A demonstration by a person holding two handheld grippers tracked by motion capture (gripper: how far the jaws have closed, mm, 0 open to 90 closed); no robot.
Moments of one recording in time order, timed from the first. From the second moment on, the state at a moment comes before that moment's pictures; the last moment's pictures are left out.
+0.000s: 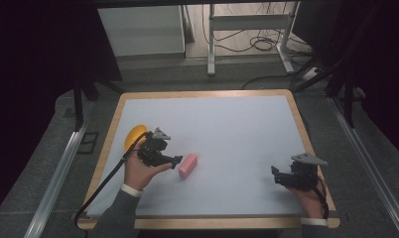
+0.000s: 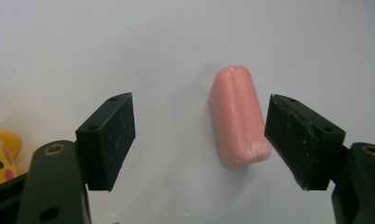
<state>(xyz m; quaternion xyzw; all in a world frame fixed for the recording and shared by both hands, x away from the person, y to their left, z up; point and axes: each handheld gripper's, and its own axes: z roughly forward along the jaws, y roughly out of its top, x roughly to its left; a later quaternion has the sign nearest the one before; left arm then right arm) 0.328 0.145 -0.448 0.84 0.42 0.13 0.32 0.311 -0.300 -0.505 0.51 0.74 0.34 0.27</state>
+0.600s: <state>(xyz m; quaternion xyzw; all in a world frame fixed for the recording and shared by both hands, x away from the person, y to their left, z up) 0.345 0.123 -0.462 0.85 0.42 0.09 0.30 0.312 -0.298 -0.507 0.51 0.75 0.34 0.27</state>
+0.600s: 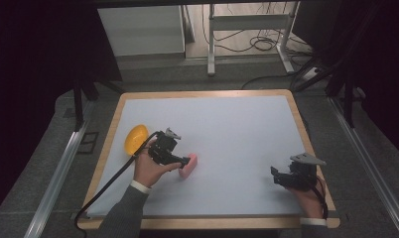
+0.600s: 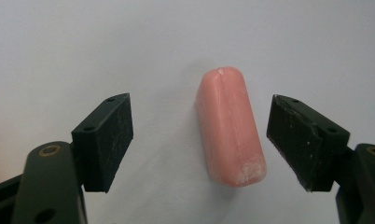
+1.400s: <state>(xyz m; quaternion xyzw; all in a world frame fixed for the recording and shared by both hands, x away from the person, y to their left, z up) 0.353 0.093 -0.481 0.87 0.42 0.06 0.26 0.313 -0.297 -0.511 0.51 0.75 0.33 0.27</state>
